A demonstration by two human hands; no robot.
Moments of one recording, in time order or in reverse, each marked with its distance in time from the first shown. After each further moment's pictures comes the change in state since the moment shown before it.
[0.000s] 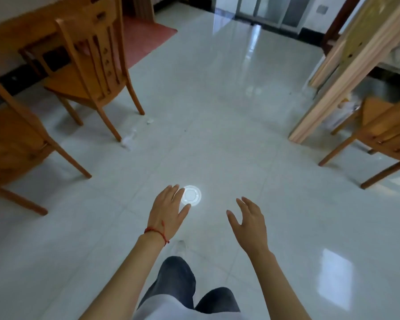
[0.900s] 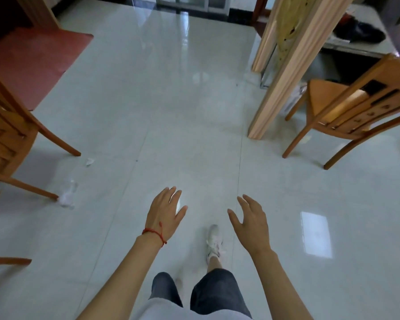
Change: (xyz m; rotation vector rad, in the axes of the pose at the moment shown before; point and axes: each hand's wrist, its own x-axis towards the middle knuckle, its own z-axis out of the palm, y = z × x) left_hand 0.321 0.078 0.045 -0.004 -0.203 0.251; right_hand 0.249 0.069 -0.064 -0.008 0.150 0.263
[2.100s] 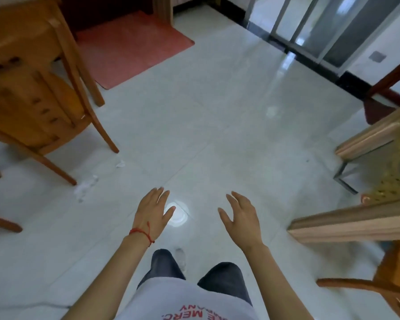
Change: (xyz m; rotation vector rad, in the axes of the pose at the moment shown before) left_hand 0.297 -0.105 -0.099 -0.071 0.202 -0.531; right_hand 0.433 -0.173 0.021 -0.149 -0.330 -0.578
